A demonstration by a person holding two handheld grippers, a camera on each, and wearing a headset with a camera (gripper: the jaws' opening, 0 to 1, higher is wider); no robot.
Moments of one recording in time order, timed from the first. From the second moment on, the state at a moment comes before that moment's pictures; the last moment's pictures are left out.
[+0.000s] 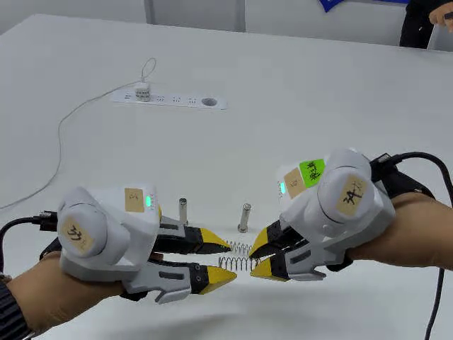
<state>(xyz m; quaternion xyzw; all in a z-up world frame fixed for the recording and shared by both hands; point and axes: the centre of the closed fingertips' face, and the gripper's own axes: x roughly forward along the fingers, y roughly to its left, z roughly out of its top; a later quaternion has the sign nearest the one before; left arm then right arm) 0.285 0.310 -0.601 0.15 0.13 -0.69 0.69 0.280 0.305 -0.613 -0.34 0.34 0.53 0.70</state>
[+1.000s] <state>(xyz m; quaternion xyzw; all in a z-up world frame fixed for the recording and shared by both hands) 0.273 0.306 -0.592 0.15 0.12 -0.70 0.68 0.273 0.301 -0.617 -0.33 0.34 0.54 0.70</state>
